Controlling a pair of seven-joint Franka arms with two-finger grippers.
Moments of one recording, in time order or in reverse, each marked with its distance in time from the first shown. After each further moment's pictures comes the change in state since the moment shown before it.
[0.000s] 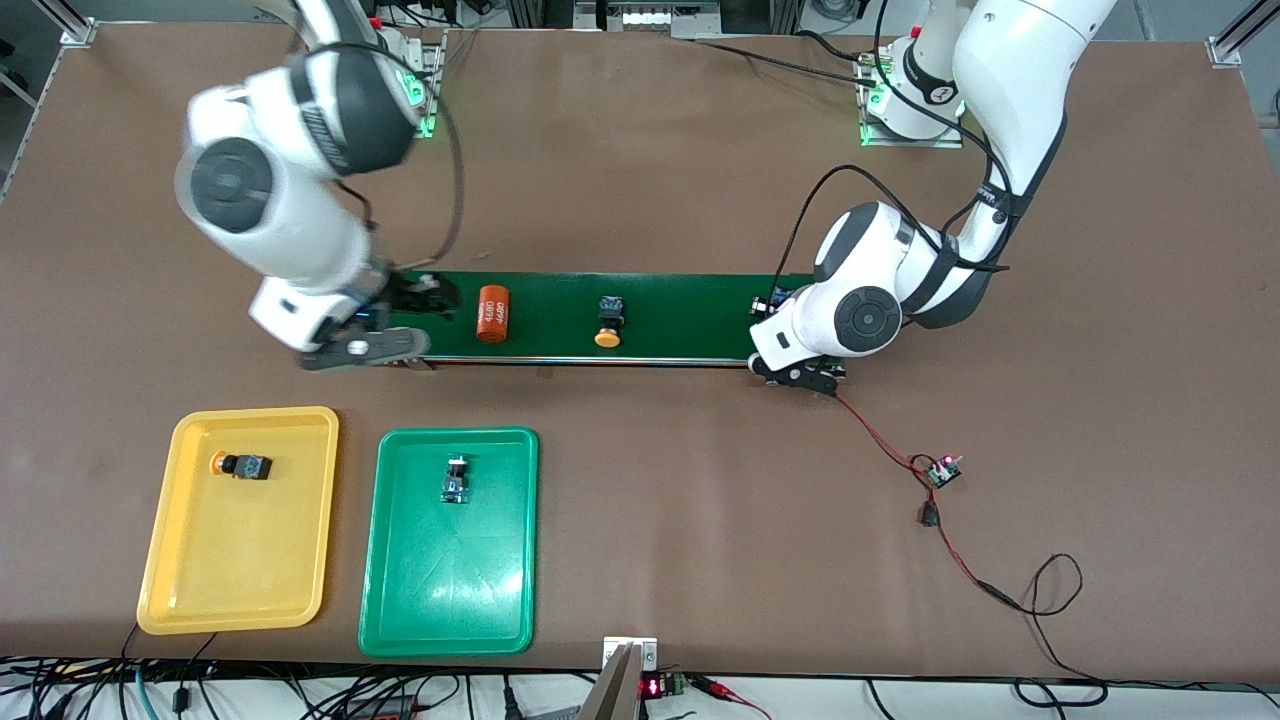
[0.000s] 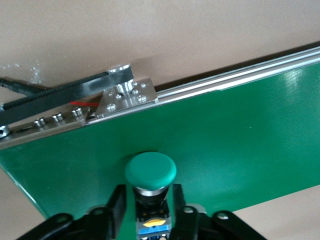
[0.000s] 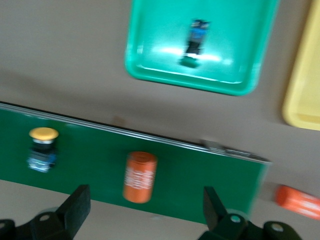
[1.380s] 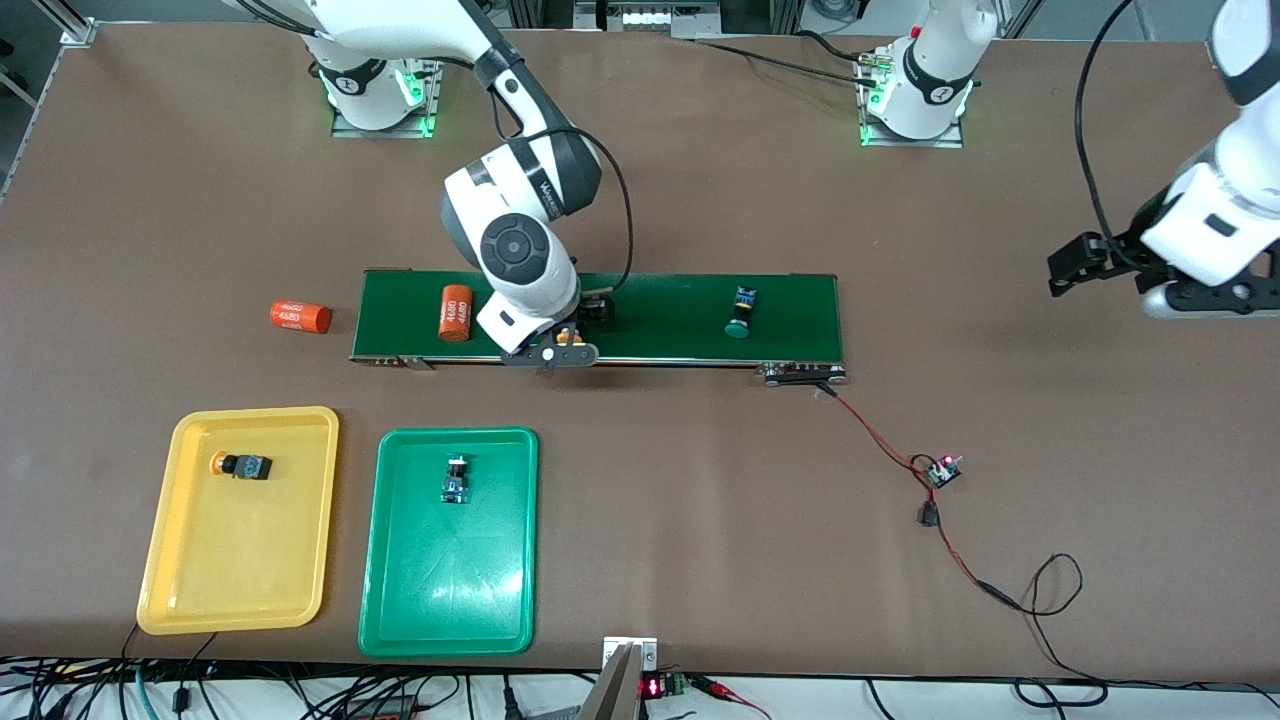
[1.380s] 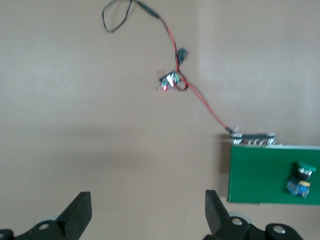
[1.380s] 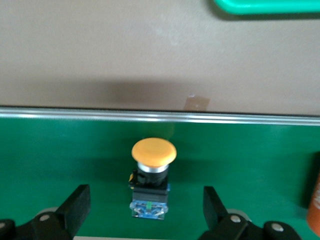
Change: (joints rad) left arm 0.151 -0.503 0.318 0.110 0.101 -0.256 0.102; right arm 0.230 0.251 -0.005 0.005 0.049 0.168 0.336
